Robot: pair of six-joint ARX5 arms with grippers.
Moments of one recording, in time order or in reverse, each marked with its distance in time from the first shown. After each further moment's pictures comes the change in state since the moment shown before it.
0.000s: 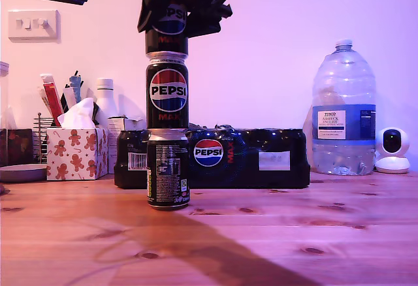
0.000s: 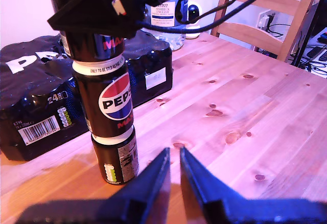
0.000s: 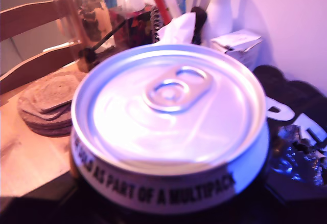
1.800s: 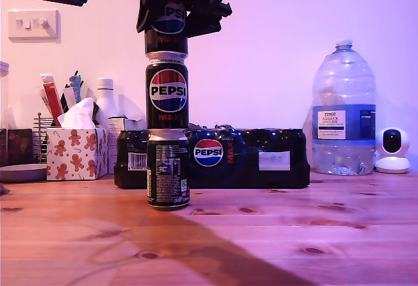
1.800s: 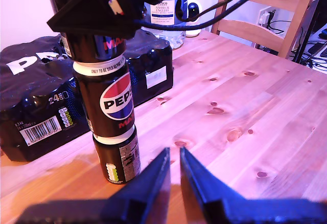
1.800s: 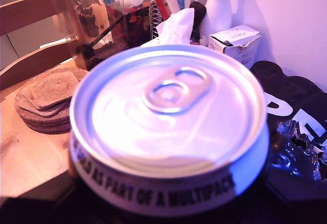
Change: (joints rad) left arm 0.000 0.000 0.000 -0.005 -0.001 0.019; right arm 0.008 0.000 0.011 -0.028 0.022 -0.001
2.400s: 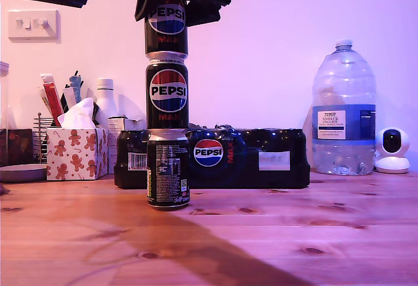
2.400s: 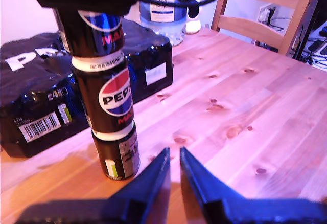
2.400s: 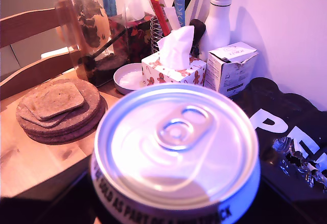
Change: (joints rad) left arm 0.000 0.000 0.000 -0.018 0.000 0.005; right arm 0.003 0.000 0.041 -0.008 0.000 -0.017
